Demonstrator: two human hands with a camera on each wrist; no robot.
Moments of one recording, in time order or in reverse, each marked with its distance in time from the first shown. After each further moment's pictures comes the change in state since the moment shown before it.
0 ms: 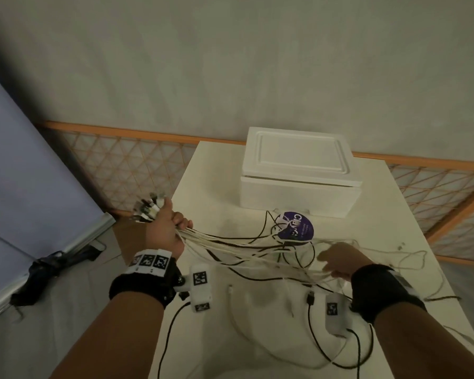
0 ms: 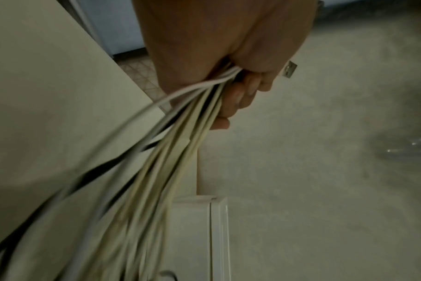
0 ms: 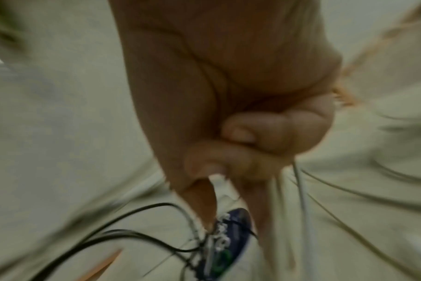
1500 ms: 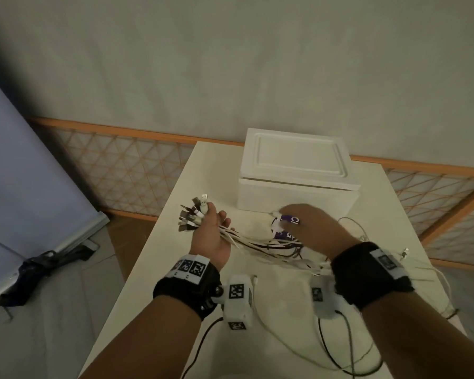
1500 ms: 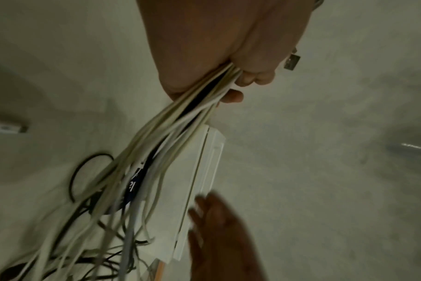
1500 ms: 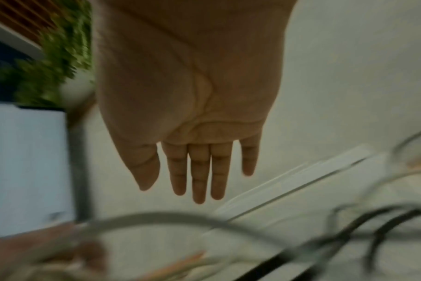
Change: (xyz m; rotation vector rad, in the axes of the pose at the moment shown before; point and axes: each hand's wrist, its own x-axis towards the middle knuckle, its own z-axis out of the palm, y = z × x) left_hand -0.034 -0.055 0.056 -0.097 -0.051 -0.099; right_hand -0.043 -0.083 -0.034 -0.064 0.297 -0.535
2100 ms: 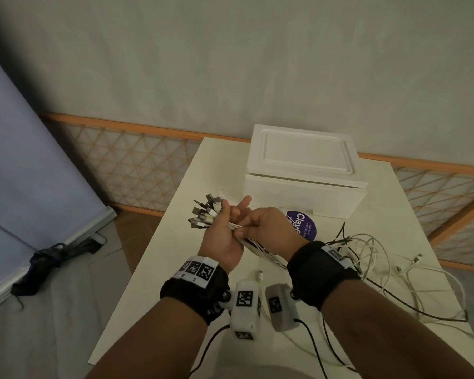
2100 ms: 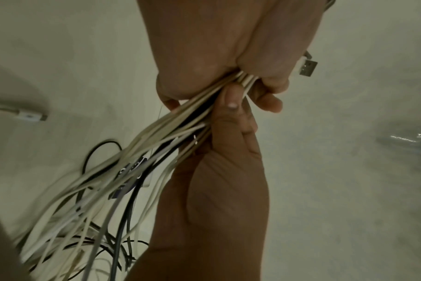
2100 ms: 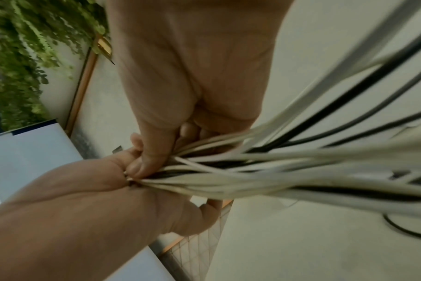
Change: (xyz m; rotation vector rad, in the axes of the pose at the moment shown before) left_hand -0.029 -0.004 0.002 -0.016 -0.303 -0.061; right_hand 0.015 -0.064 0.060 0.601 -0.040 -0.094
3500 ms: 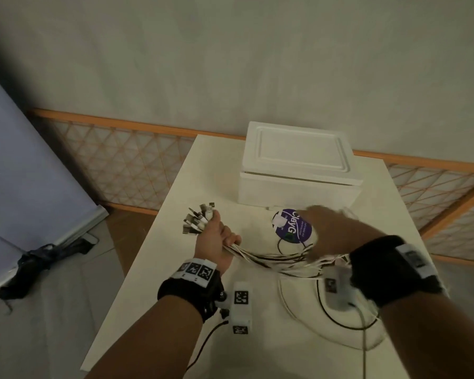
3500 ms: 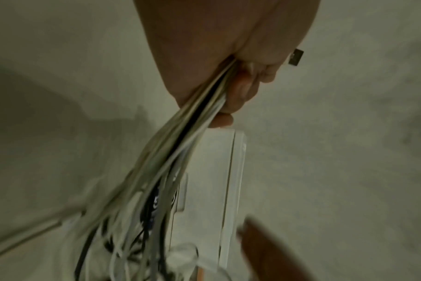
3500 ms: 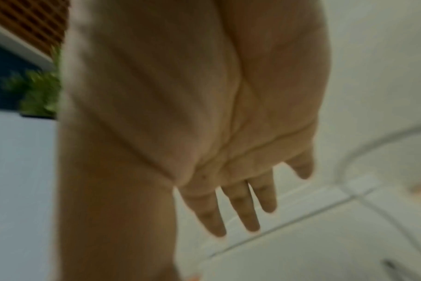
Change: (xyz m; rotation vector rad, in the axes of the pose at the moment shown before) left_hand 0.026 -0.014 -0.038 0.024 0.240 -0.037; right_hand -0.032 0.020 -0.105 -1.005 -0.284 0.286
